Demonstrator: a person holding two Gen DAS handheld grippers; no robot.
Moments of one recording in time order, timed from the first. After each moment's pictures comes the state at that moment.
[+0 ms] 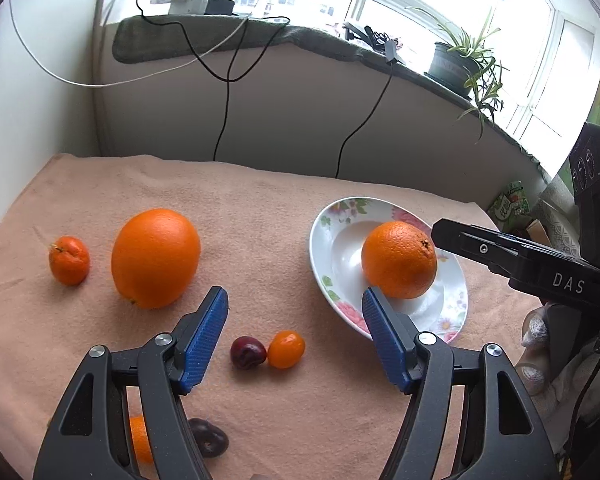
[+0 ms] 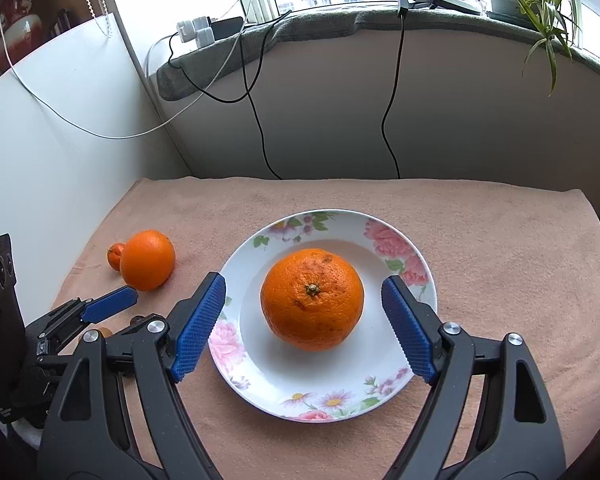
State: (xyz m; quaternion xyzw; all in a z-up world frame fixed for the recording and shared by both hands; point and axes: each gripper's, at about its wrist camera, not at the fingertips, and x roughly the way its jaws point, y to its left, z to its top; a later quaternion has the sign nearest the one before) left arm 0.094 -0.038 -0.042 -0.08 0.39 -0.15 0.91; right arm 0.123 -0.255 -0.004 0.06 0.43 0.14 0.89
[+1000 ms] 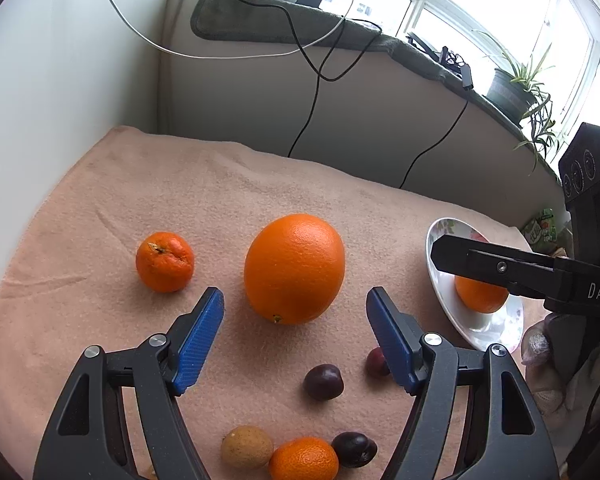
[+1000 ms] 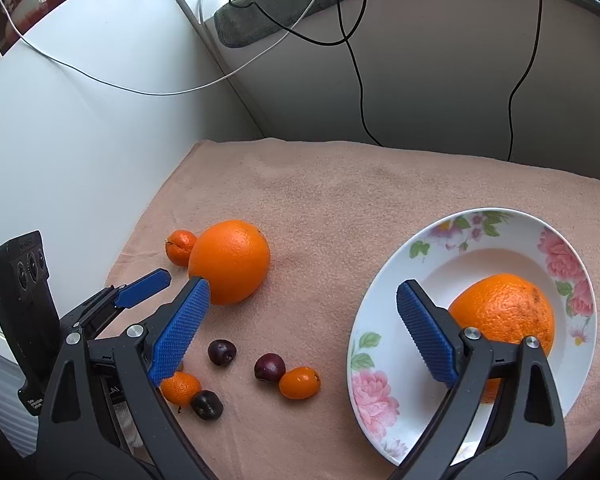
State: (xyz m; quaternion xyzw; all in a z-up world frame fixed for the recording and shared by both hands) left arm 0.114 0.045 -0.059 -0.11 0.41 -0.10 0.90; right arm 0.171 -0.153 -0.027 0.09 0.49 0.25 0.83
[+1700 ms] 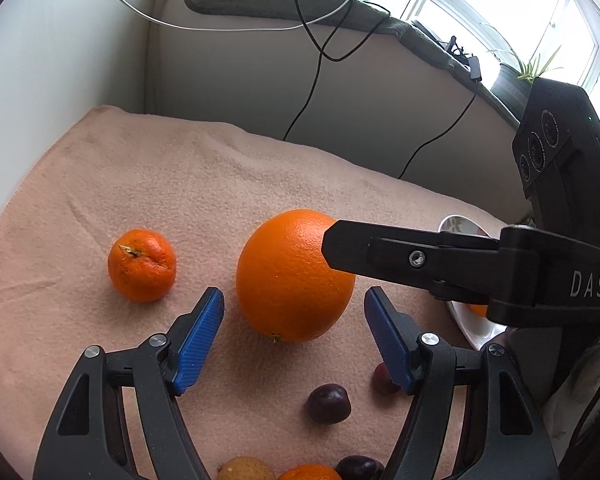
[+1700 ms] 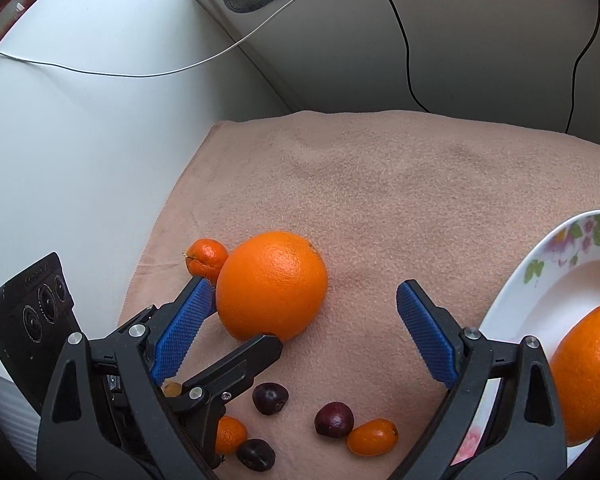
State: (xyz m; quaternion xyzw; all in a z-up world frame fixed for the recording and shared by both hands) left arm 0.134 0.047 -0.074 -0.13 0.43 -0.12 0.88; right arm 0.206 -0.097 -0.060 0.13 0.54 0.29 0.78
